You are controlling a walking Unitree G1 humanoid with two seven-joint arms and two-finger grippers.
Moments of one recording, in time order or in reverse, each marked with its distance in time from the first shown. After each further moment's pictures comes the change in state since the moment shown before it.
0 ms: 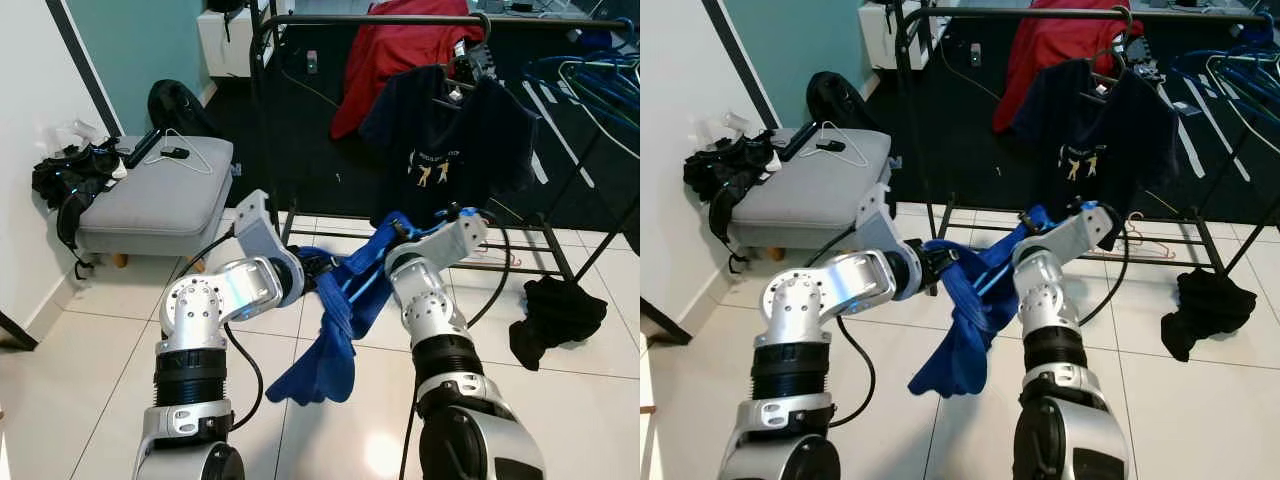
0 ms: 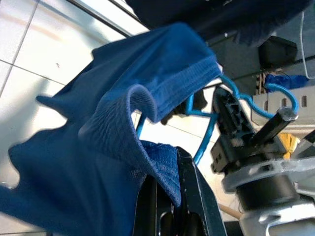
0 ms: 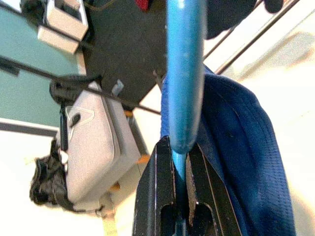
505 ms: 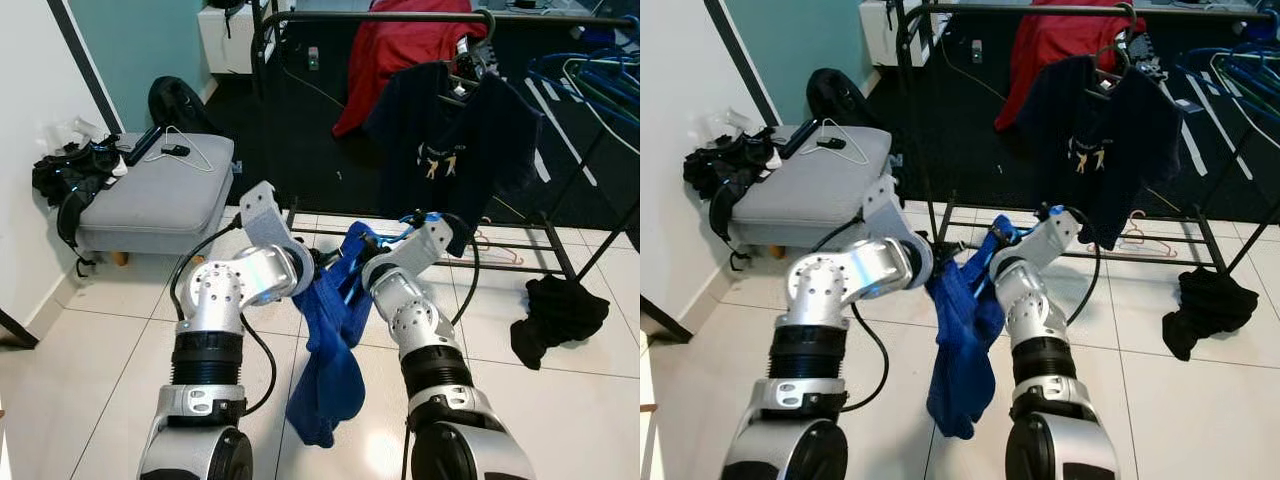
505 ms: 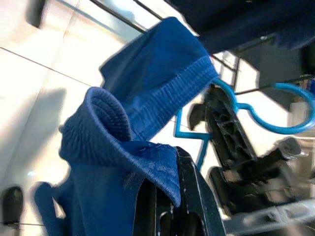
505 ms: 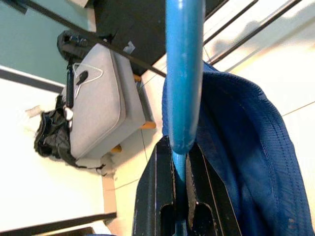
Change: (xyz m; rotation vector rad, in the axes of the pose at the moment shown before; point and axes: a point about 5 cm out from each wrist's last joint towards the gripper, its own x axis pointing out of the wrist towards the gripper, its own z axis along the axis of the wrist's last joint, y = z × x) left arm 0.014 -0.009 -0.002 0.057 -0.014 0.150; right arm -0.009 0.013 -0.029 -0.076 0.147 0.101
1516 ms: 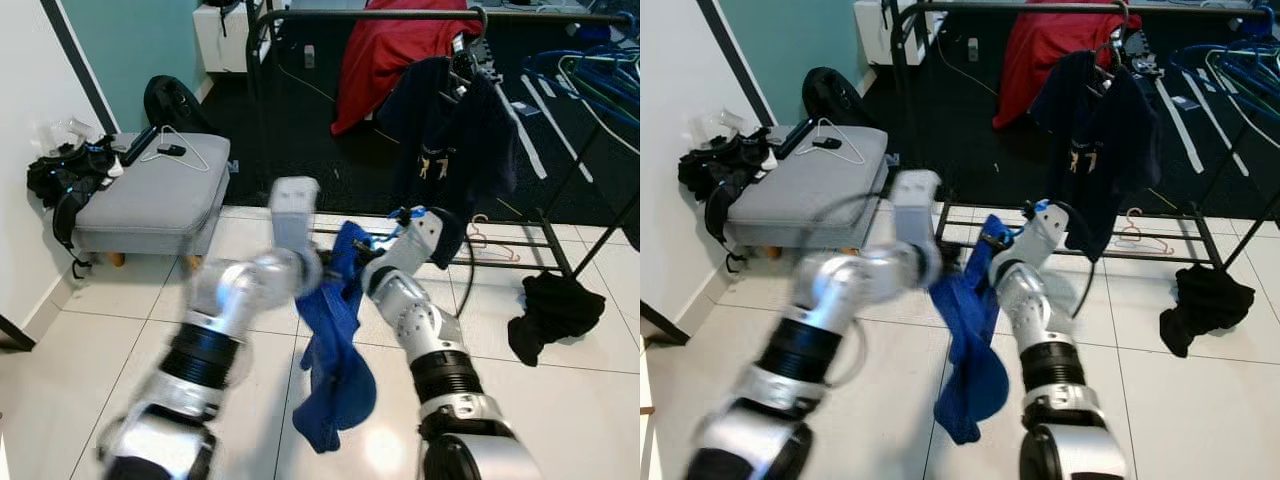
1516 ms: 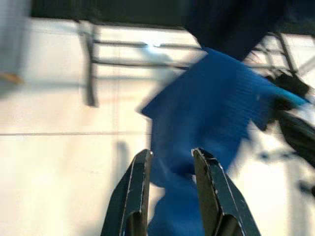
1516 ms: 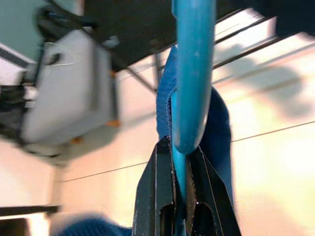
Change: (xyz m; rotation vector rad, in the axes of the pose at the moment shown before) left arm -0.006 0.024 0.032 0.539 -0.177 0.037; right arm -0.004 -0.027 0.016 -0.288 -0.028 -0.033
